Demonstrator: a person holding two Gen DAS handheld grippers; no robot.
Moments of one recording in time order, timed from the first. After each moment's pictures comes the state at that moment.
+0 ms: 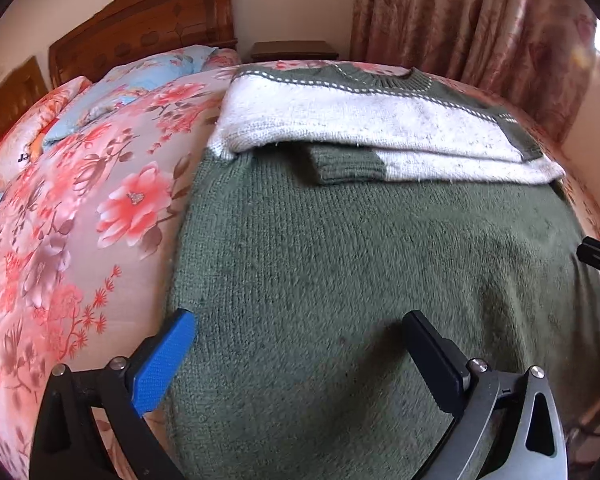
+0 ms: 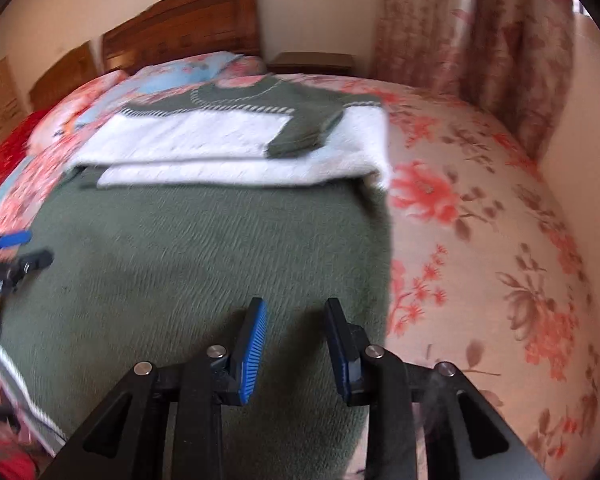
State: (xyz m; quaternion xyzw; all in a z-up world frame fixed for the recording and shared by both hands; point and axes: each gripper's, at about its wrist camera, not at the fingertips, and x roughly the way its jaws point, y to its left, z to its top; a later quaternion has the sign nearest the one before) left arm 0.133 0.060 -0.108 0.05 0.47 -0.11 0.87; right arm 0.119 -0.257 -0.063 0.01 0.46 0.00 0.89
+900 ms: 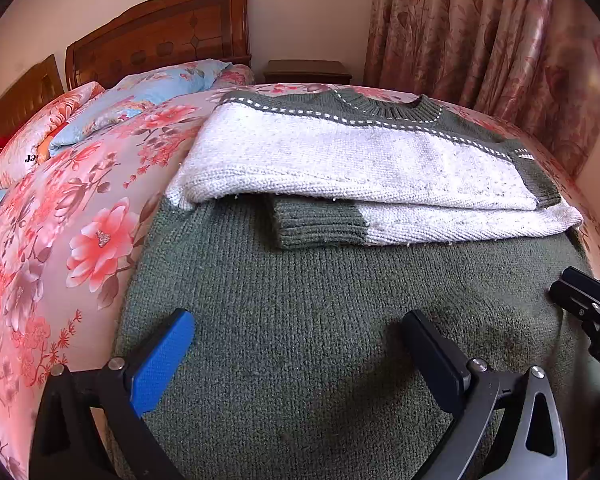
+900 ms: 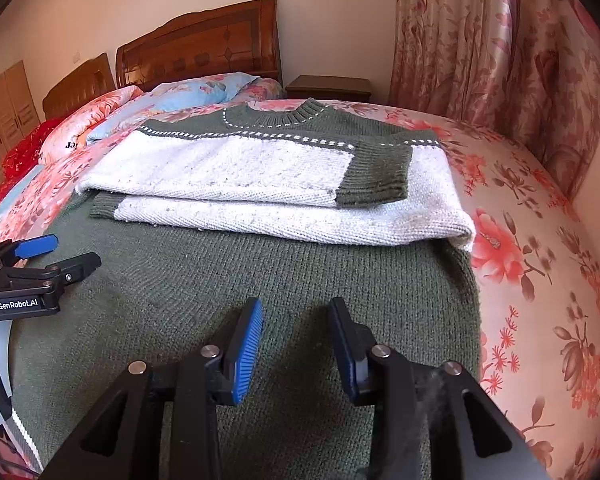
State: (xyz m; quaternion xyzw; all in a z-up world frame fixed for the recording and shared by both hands) left arm 0.167 0.026 -0.108 0.03 0.44 -0.09 0.89; right arm 0.157 -0.213 -0.075 0.00 0.42 0.03 0.91
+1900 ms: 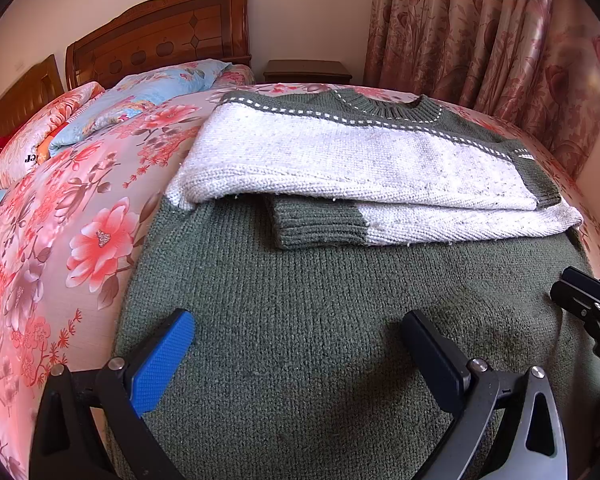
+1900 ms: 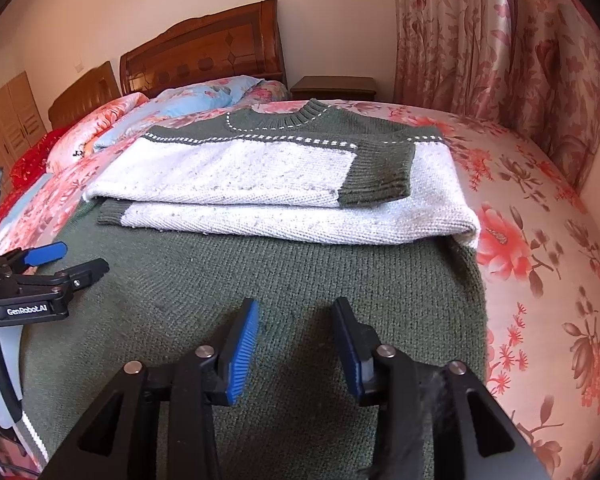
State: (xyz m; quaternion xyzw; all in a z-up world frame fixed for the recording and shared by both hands) left arm 0.167 0.026 -0.108 0.03 0.44 -0.09 0.89; right arm 0.157 -0.219 -0.074 0.03 0.42 0.05 0.91
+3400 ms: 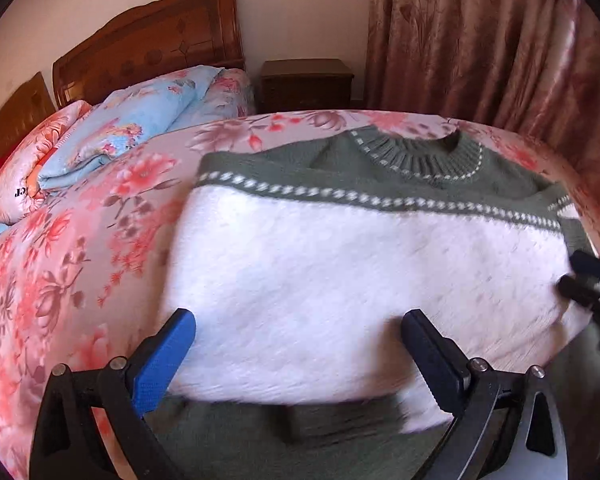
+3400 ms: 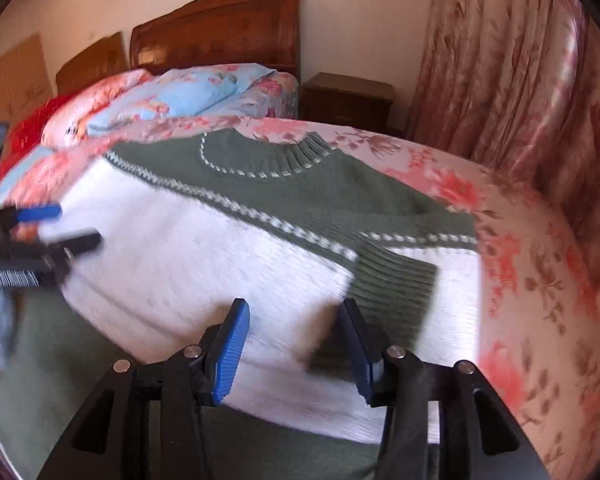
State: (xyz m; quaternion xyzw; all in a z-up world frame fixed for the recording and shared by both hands) left arm 0.269 0.017 -0.094 0.06 0.45 -0.09 0.89; right arm 0.259 -0.229 -0.059 -0.05 0.43 0.06 0.90
